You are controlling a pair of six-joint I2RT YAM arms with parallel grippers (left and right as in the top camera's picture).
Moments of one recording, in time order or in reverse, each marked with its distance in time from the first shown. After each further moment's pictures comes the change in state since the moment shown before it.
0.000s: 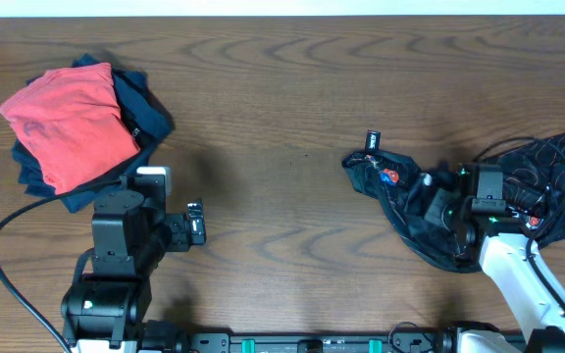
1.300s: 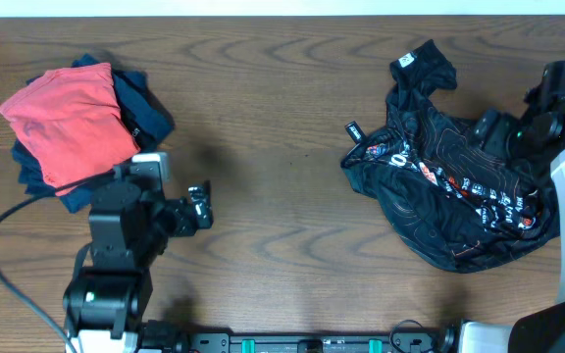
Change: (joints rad) left arm 0.000 0.047 0.001 0.148 0.113 -0.135; right arm -0.175 0.227 0.860 -0.842 0.044 -0.067
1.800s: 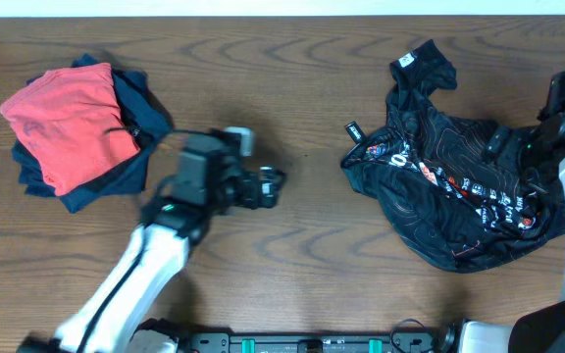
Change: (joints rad) left arm -0.292 0.558 0.003 0.439 0.196 -0.100; right arm -0.047 0.002 0.000 -0.101 0.127 -0.005
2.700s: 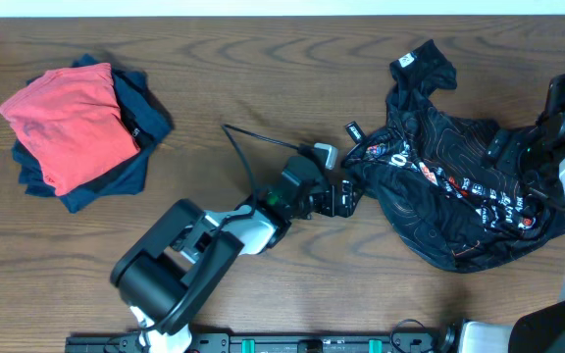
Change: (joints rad) left arm -0.348 0.599 0.029 0.748 -0.074 -0.277; right arm 0.000 0.000 0.000 -0.036 0.000 0.000
